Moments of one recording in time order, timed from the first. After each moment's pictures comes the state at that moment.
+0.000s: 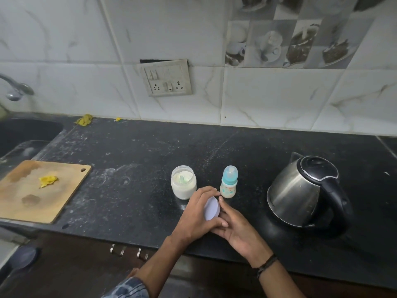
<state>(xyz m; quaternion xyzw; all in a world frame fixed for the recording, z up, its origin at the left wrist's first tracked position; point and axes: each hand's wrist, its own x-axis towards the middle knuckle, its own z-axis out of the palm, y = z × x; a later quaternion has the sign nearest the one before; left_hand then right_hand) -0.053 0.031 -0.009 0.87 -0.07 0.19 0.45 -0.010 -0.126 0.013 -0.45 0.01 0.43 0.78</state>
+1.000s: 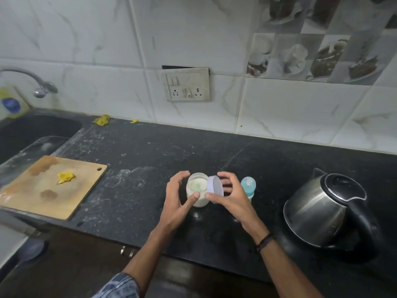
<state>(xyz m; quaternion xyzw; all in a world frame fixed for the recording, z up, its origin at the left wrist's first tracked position) -0.061 0.117 0.007 0.80 0.10 0.28 0.52 0.034 -0.059 0.059 -0.74 -0.19 0.20 0.62</state>
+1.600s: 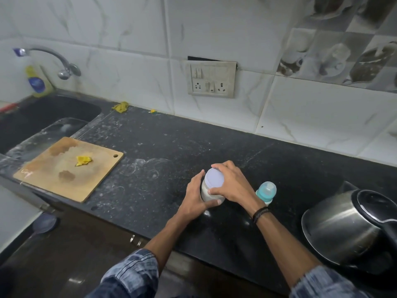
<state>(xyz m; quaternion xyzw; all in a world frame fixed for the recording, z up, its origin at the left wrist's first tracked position) -0.036 0.130 -0.021 0.81 0.19 0.10 0.54 0.079 0.010 0.055 -0.89 -0.37 0.13 0.23</state>
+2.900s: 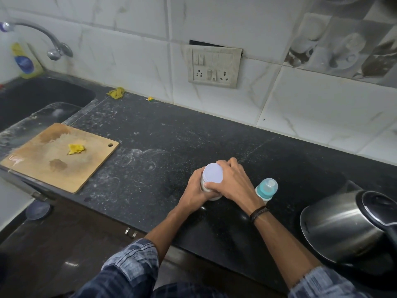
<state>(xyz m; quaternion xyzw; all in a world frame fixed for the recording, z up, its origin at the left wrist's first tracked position) -0.018 0.130 -0.036 0.77 0.19 0.13 0.59 0.066 0.014 0.065 -0.92 -0.33 0.13 0.14</state>
